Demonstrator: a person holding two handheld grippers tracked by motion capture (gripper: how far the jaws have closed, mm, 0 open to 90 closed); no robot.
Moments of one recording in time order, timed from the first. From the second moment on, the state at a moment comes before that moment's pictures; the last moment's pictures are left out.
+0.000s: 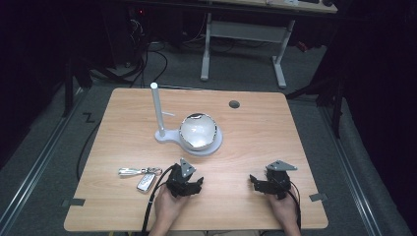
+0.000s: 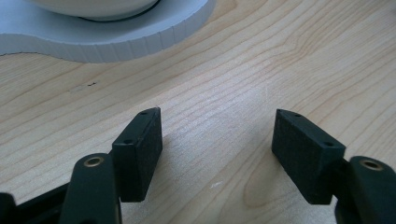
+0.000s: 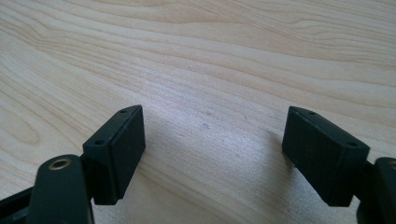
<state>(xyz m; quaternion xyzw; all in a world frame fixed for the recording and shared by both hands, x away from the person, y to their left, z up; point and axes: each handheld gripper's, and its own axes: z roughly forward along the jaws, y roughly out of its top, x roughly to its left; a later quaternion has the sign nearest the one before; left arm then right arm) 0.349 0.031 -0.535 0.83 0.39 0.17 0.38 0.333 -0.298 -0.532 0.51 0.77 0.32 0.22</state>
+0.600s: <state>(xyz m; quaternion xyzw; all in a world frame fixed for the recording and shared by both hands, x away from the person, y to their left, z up) 0.348 0.029 -0.535 0.82 0.39 0.17 0.37 0.333 -0.298 -0.532 0.51 0.77 0.32 0.22</state>
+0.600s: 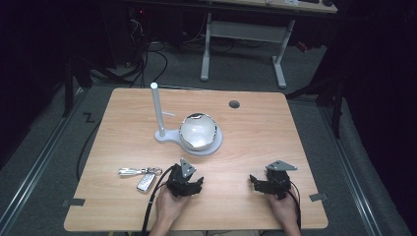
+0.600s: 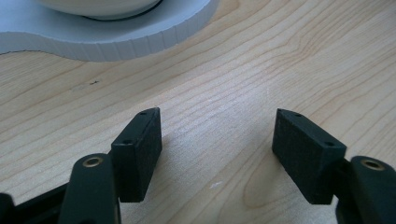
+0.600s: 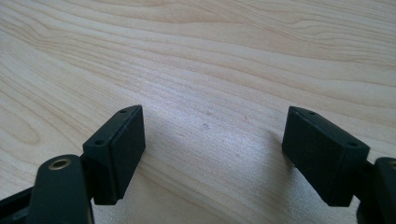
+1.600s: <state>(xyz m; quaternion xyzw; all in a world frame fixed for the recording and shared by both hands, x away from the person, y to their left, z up) 0.342 0.043 -0.521 0.81 0.40 0.17 0.38 0.333 -0.298 -0.532 0.51 0.77 0.32 0.22</state>
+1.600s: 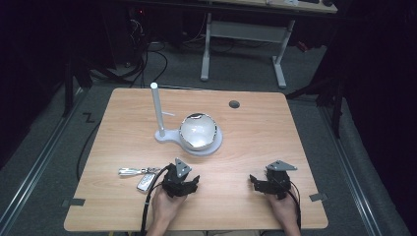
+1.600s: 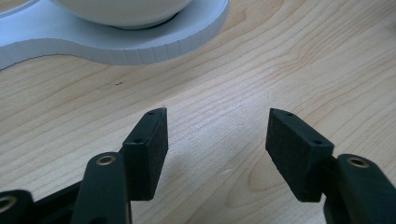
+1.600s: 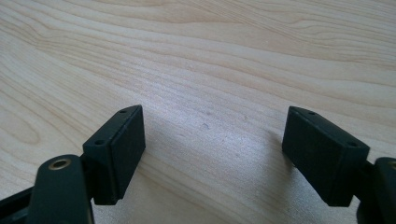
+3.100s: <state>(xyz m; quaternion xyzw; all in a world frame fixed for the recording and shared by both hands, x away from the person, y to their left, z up) 0.324 0.146 -0.497 0.77 0.48 0.21 0.37 0.332 -0.298 -0.532 0.51 0.77 0.32 0.22</state>
